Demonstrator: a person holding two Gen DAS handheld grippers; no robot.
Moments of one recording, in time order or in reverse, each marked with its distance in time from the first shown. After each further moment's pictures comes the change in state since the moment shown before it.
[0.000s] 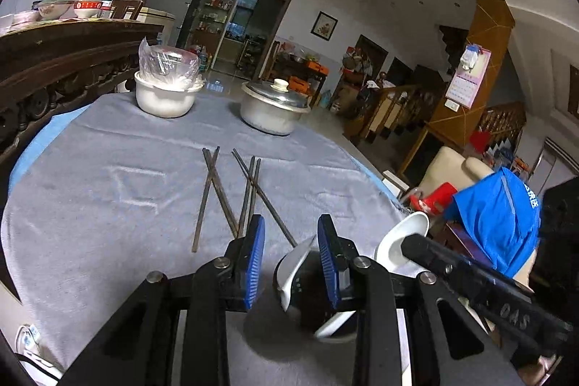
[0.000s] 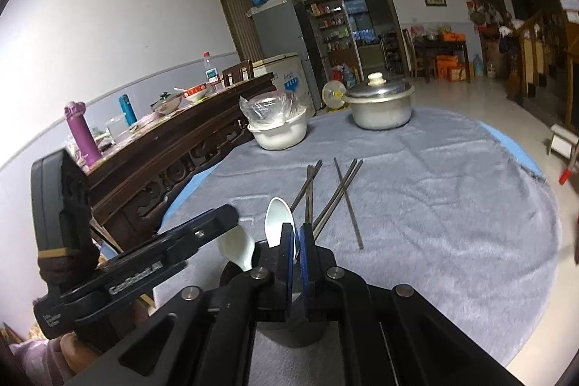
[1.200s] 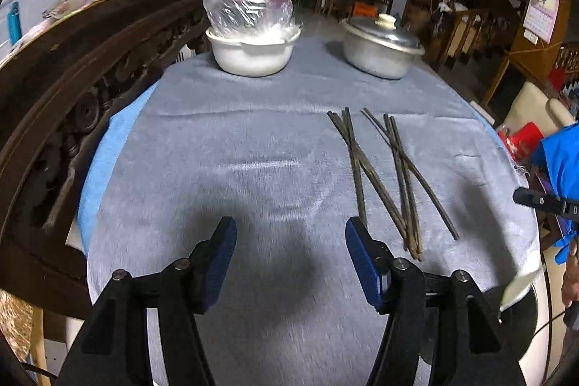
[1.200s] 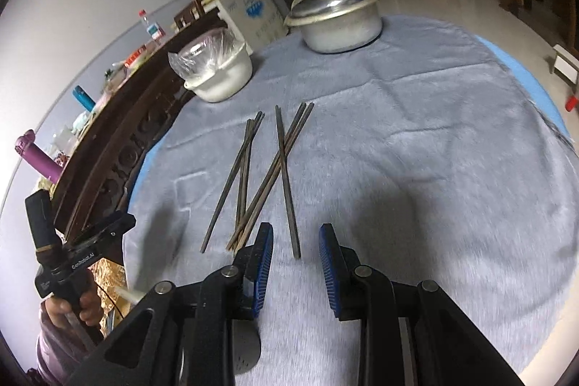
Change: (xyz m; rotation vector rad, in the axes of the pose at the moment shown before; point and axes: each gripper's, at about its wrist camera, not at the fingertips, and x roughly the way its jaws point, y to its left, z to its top) left arm 0.075 0.107 0.062 0.088 0.335 0.346; right arm 0.130 -0.111 0.066 0.159 0.396 -0.011
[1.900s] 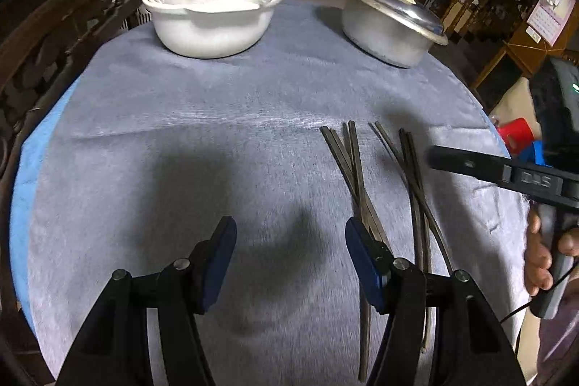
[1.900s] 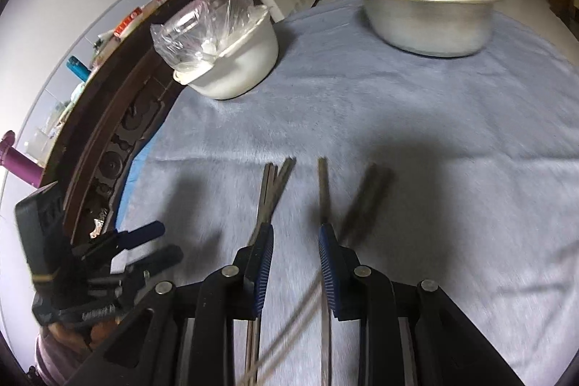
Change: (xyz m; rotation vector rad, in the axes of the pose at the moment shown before) left arm 0.113 0.003 0.080 -0.032 0.175 -0.126; right arm 0.169 0.042 0.130 -0.102 0.184 0.058
